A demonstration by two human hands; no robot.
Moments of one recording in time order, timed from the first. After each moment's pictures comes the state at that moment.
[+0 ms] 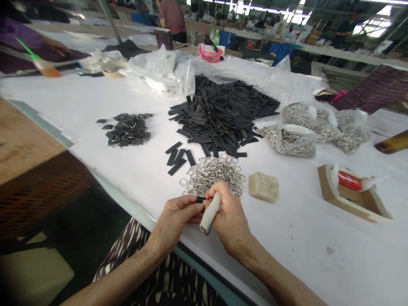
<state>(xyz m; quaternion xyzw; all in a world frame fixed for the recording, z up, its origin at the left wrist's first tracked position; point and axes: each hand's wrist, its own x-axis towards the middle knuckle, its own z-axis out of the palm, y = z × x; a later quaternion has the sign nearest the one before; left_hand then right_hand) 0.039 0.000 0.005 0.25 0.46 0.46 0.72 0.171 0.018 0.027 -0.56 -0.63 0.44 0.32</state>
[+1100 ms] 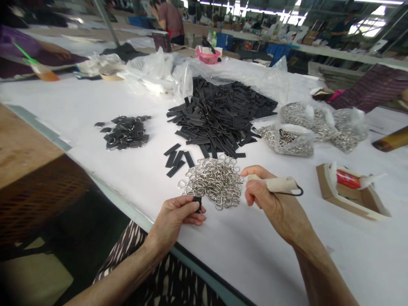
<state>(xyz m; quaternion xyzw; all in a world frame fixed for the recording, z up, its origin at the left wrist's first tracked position) 0.033 0.005 0.011 0.25 0.51 0.45 0.68 0.242 0.044 0.075 -0.58 -0.66 0.37 0.29</state>
